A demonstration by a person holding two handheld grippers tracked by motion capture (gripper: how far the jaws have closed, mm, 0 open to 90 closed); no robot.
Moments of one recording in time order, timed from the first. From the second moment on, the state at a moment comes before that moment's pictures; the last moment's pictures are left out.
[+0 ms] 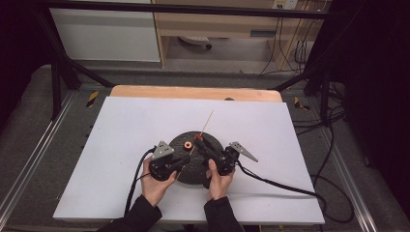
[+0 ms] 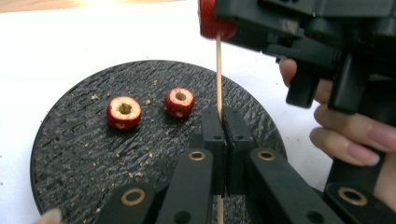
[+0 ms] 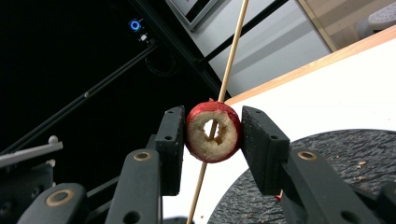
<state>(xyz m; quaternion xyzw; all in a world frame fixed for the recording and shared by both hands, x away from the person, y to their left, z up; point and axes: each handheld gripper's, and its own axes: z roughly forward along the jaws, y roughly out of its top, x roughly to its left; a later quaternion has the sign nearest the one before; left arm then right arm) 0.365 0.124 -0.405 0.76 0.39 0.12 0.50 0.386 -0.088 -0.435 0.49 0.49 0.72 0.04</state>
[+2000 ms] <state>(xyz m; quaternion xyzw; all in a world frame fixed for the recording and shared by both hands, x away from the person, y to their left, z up) 0.326 0.231 -0.439 0.81 0.39 0.11 0.44 0.442 -0.089 -0.395 0.38 0.85 0.36 0.10</state>
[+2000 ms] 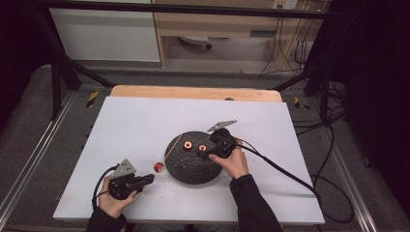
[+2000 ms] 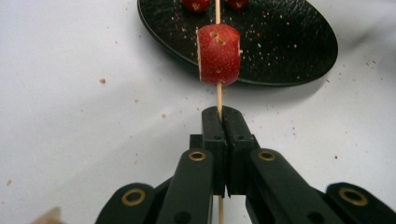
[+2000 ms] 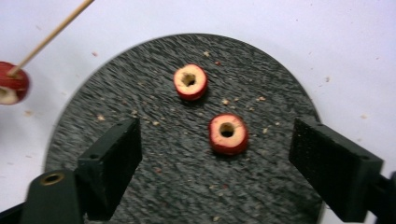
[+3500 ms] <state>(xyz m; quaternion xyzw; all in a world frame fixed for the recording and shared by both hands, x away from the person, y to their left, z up) 0.328 0.230 -0.441 0.81 0.38 0.10 0.43 0.488 -0.059 -0.408 0.33 0.92 0.20 0.04</state>
